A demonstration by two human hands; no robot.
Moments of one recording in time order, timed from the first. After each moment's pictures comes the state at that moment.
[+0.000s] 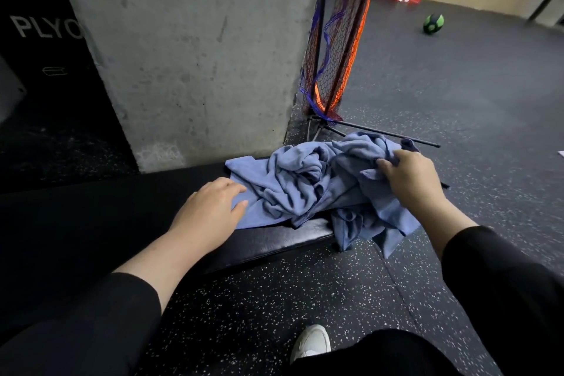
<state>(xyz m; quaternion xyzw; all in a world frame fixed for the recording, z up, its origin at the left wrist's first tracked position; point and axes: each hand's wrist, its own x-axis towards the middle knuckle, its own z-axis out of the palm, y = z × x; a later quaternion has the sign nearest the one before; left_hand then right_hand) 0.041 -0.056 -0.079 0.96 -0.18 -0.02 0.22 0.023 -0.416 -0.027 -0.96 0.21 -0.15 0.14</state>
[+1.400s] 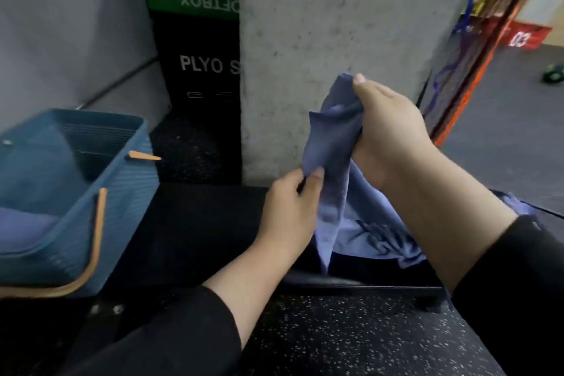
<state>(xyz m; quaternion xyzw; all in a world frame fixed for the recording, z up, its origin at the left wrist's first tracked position) -0.017 0.019 0.019 0.73 0.01 0.11 0.68 0.048 -0.085 0.120 -0.67 0.00 -0.07 0.74</state>
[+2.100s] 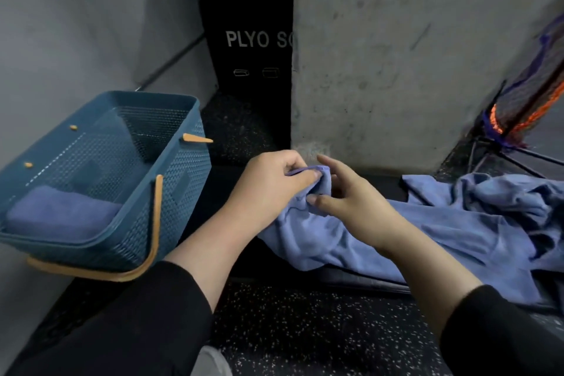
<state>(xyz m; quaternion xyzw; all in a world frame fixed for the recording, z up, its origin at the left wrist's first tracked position) 0.022 0.153 -0.014 0.87 0.00 0.06 0.49 0.044 -0.021 -0.037 -0.81 -0.17 0.15 0.53</state>
